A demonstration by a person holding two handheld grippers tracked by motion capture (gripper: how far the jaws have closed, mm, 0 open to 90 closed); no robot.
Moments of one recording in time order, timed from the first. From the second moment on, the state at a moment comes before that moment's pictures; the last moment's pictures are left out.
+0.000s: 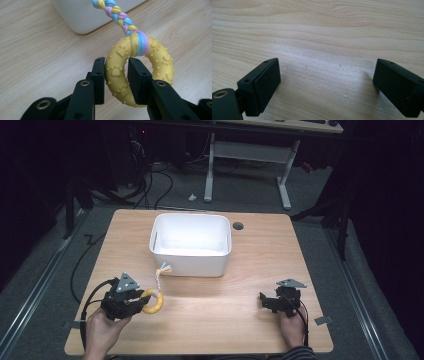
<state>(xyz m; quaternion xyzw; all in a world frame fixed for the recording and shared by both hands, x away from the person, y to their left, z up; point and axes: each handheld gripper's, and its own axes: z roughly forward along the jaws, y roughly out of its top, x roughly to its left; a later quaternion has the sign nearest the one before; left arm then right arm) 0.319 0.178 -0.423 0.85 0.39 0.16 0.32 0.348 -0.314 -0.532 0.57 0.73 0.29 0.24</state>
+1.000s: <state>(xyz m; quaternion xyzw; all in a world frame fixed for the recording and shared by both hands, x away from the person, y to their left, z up) 0.341 0.193 -0.373 0.83 0.40 0.16 0.35 0.348 -0.314 -0.532 0.57 0.73 0.29 0.24</state>
